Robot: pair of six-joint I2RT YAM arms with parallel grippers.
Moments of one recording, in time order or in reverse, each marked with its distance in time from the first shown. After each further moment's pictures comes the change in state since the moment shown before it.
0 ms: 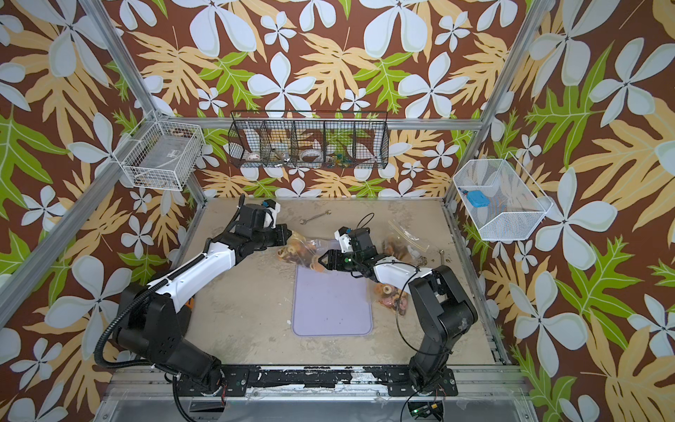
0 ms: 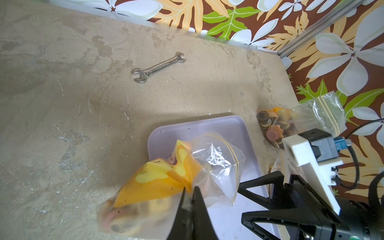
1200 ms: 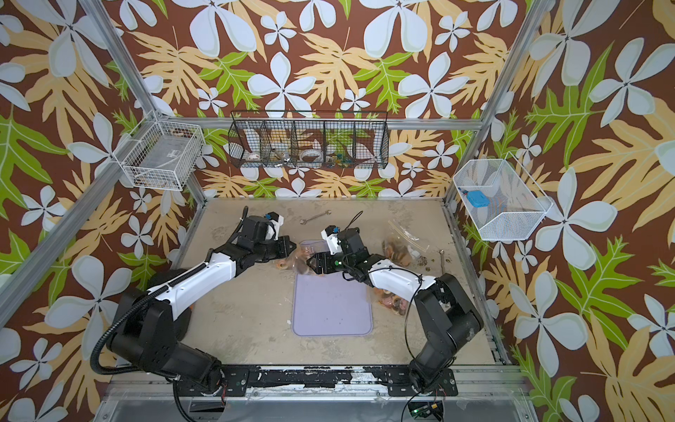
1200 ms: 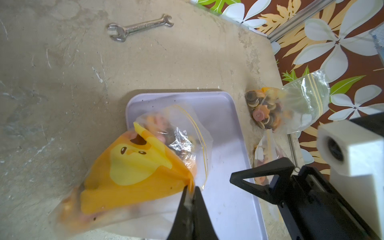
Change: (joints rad) left arm -0.038 -0.051 -0.172 0.077 0.078 -0.103; right arm 0.131 -0.061 0.029 -0.024 0.090 -0.108
